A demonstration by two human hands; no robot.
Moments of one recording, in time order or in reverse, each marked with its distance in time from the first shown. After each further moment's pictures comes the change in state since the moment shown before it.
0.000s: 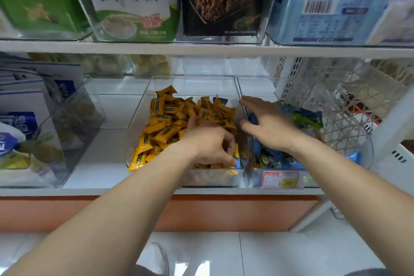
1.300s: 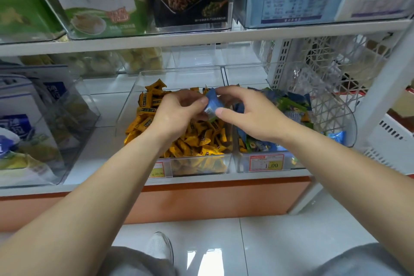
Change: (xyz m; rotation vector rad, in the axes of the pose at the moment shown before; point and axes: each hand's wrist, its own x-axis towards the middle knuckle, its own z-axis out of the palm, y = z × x) left_hand -0.029 0.006 -0.029 -1.123 0.447 -0.147; right_hand -0.032 -0.031 -0.016 0.401 0.105 -0.164
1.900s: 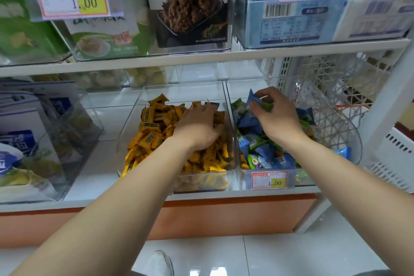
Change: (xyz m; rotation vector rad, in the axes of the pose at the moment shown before) left_hand 0.060 -0.027 0.027 1.100 -0.135 0.167; right_hand 0.015 0.055 -0.011 0.072 0.461 0.235
